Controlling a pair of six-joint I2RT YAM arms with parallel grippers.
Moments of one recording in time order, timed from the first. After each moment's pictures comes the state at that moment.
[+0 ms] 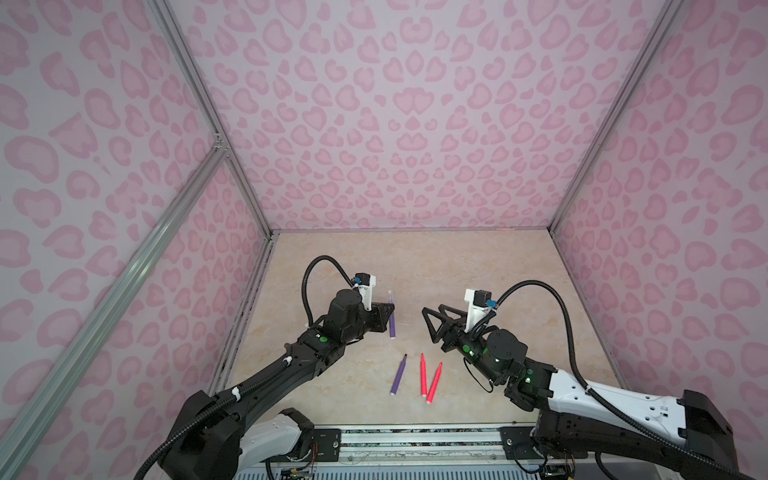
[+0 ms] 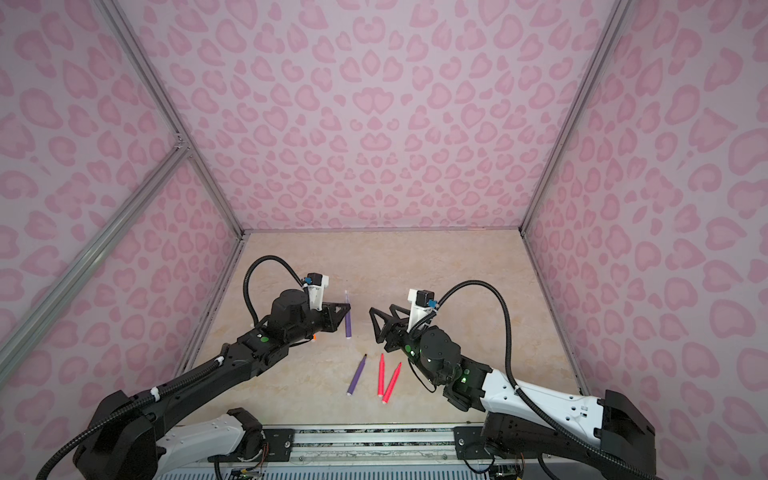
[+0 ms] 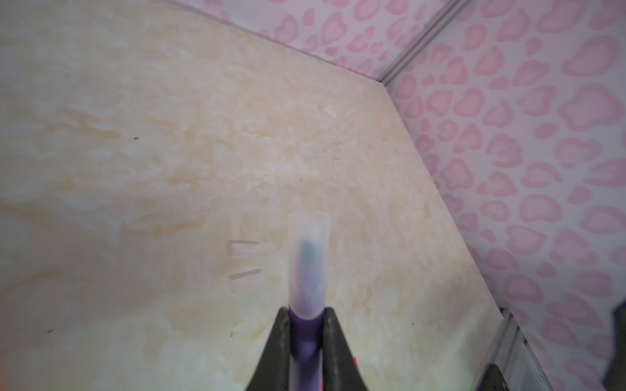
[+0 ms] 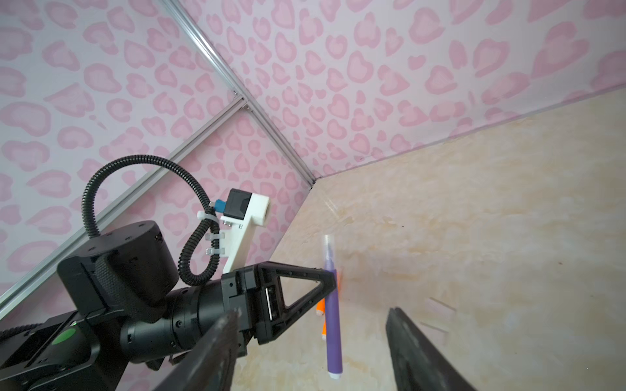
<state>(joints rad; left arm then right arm) -0.58 1.19 0.67 -0.02 0.10 -0.58 1.05 0.97 0.54 0.36 0.43 0.69</state>
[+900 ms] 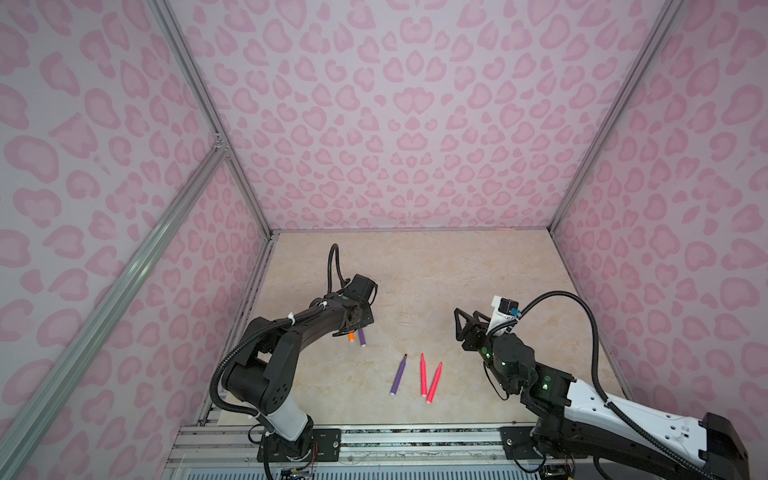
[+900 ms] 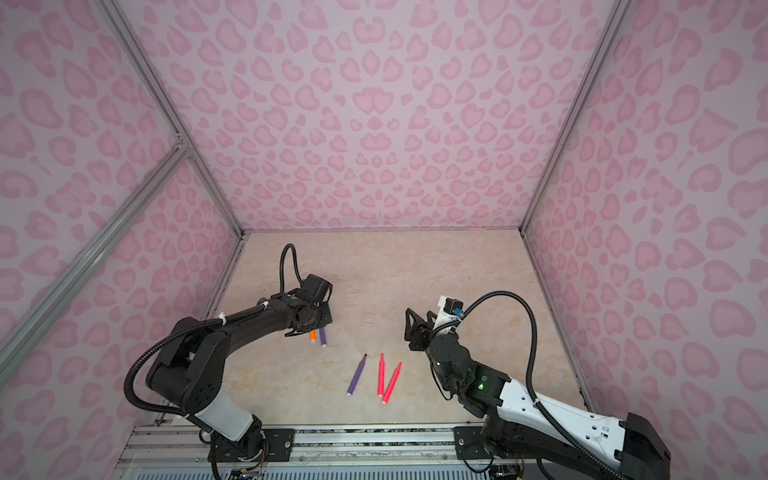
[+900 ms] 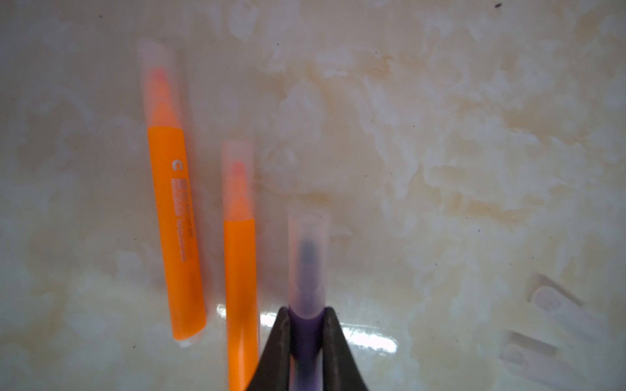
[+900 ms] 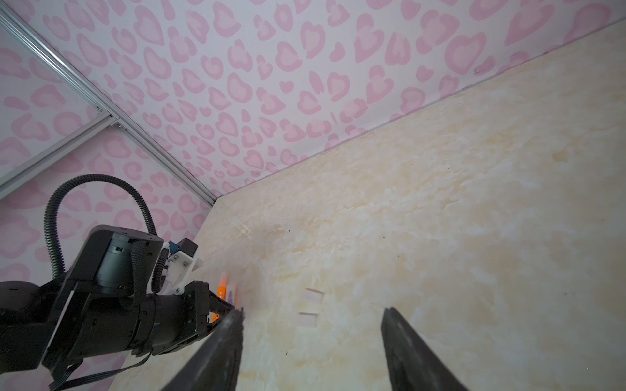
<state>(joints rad) -0.46 1.66 0.96 -0.50 -0.21 -0.71 0.99 0.82 0.45 0.11 0.65 0.74</state>
